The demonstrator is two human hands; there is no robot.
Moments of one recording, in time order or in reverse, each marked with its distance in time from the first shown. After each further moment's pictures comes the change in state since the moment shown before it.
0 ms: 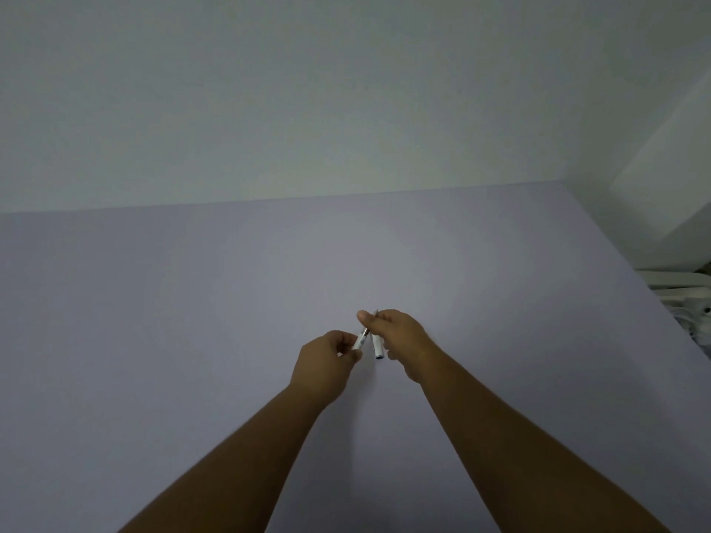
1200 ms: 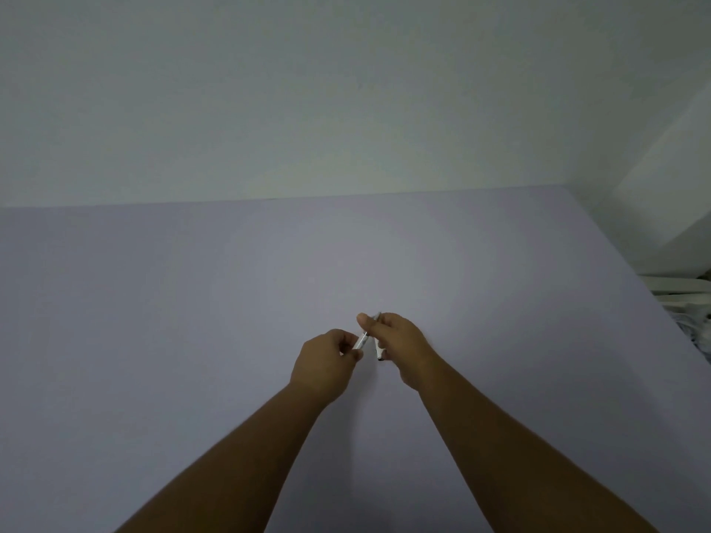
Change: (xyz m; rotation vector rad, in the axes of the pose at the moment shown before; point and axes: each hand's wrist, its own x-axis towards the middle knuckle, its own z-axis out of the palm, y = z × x) left_hand 0.002 0.002 -0.005 0.073 -0.001 0.017; right_hand 0.005 0.009 0.008 0.085 -0.002 -0.001
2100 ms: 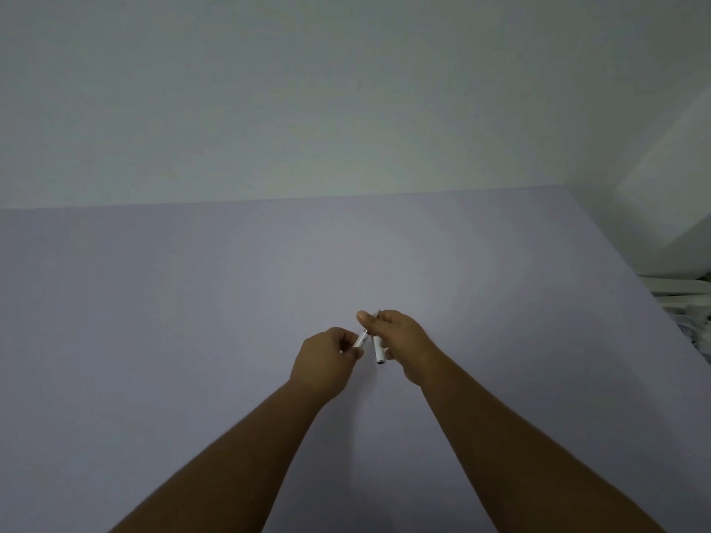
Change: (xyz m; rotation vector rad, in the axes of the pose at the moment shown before) left_hand 0.008 0.004 -0.001 0.013 -0.004 0.000; right_hand 0.005 -0.008 -0.006 -0.045 -0.018 0.008
